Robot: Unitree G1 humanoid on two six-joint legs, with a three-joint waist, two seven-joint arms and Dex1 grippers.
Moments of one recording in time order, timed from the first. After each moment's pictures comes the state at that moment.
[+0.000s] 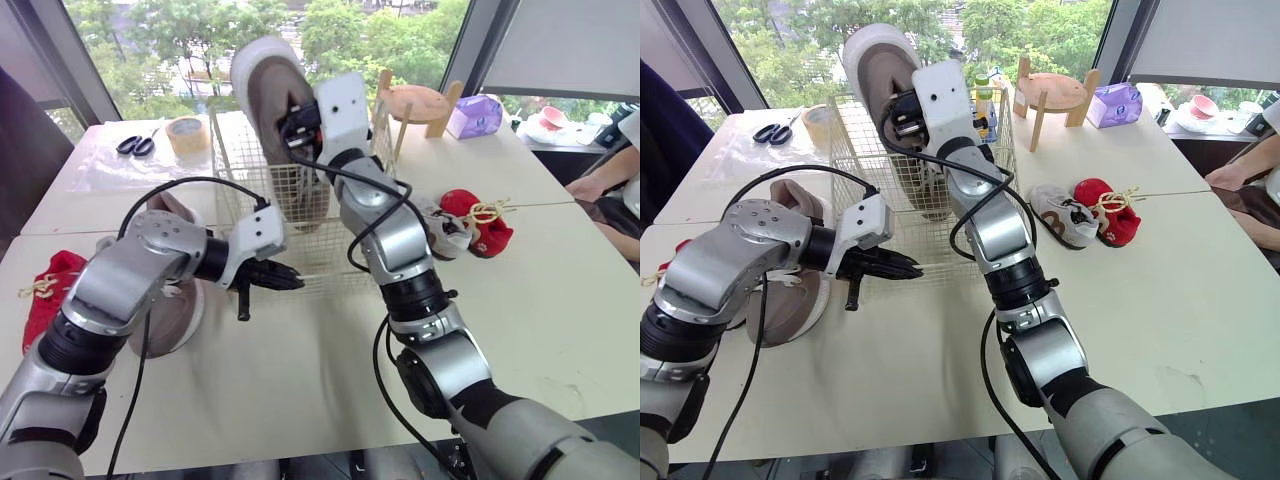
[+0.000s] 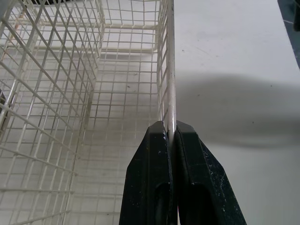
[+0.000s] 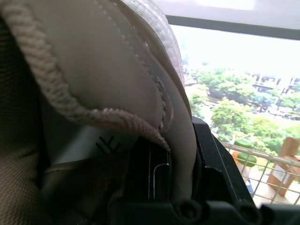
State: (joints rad) left arm -0.71 0.79 -0.24 -0.39 -0.38 0.94 -1.17; right arm -1.01 0.05 0.10 0.17 0.01 0.38 -0.05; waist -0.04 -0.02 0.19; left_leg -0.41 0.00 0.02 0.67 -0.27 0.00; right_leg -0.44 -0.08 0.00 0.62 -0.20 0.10
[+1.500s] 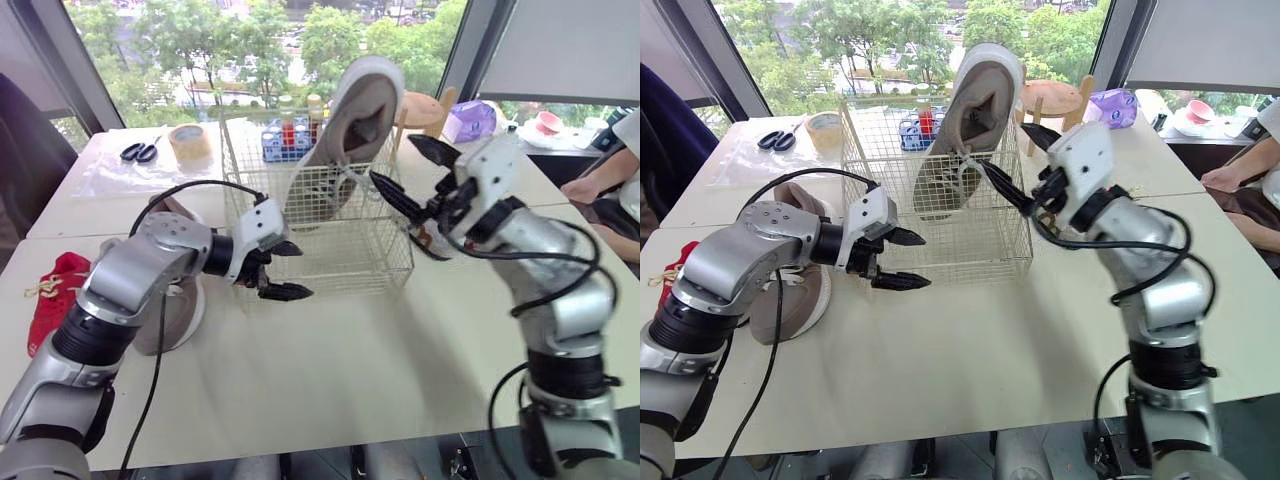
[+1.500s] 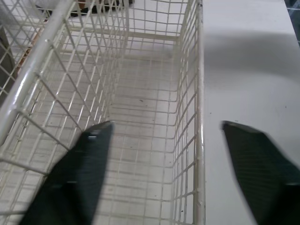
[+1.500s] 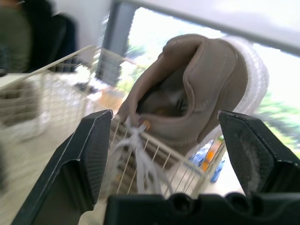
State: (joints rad) left arm -0.72 0.77 -0.25 -0.26 -0.43 0.85 -1.09; right arm -0.58 -0.59 -0.14 -0.43 0.49 0.62 0.65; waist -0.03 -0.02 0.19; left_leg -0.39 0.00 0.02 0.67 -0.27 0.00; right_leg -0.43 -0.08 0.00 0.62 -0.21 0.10
